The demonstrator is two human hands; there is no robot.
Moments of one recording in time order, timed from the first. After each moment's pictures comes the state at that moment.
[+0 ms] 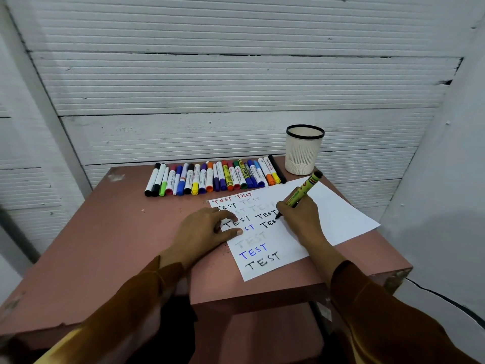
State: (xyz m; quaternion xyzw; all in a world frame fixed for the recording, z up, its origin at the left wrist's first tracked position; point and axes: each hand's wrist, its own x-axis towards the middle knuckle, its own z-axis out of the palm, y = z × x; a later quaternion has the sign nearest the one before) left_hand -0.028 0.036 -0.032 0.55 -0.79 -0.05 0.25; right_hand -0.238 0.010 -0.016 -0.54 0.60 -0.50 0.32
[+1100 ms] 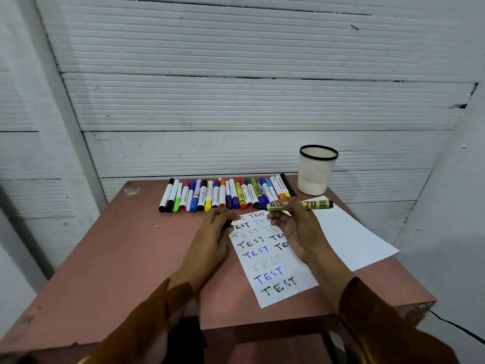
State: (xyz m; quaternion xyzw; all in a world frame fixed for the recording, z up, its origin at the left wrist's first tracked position) left_hand -0.024 0.036 -0.031 0.51 -0.73 -0.11 0.44; right_hand -0.211 0.005 0.008 -0.38 0.30 -0.60 0.63
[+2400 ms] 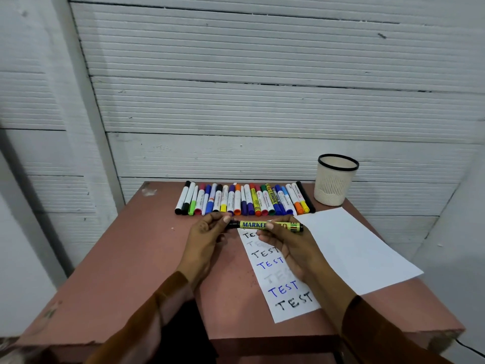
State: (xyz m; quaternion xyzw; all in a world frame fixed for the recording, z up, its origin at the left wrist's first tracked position) left_hand -0.007 0.031 -0.018 0.45 -0.42 -0.45 0.64; right_hand -0.181 0.010 -0.007 -0.42 0.31 -0.53 0.66
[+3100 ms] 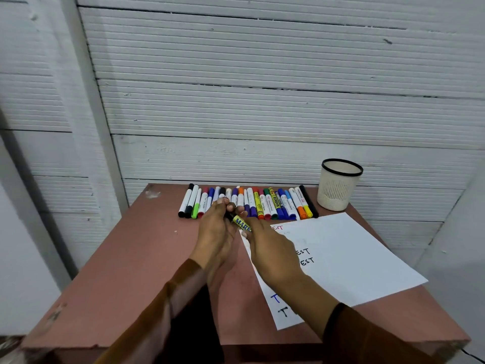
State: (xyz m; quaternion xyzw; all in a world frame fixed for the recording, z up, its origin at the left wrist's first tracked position) left_hand -0.032 0.015 0.025 0.29 -0.21 -0.56 0.75; right_hand -0.139 0.039 0.017 -0.83 0.51 -0.23 0.04
